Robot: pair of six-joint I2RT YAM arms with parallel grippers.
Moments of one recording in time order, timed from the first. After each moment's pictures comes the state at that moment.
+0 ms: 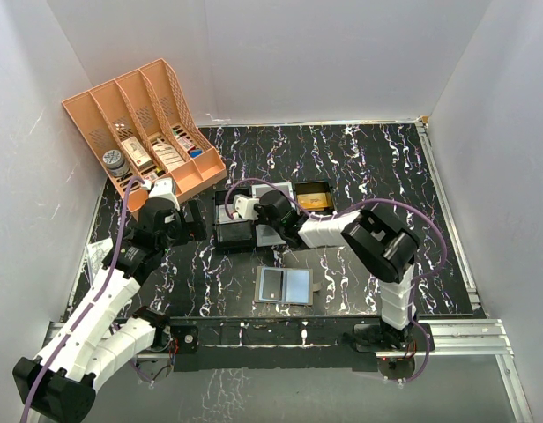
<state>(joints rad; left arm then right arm) -0.40 0.81 0.75 -0.60 -0.22 -0.42 0.82 1.94 1.04 0.36 0.29 -0.87</state>
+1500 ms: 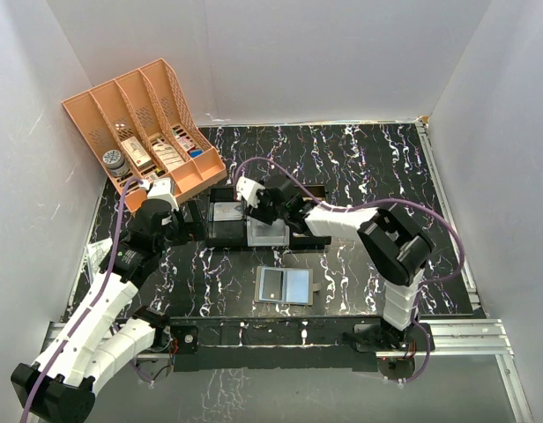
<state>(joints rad) -0.40 0.78 0.75 -0.59 -0.20 -0.41 0.75 1.89 1.13 0.18 -0.02 -0.60</state>
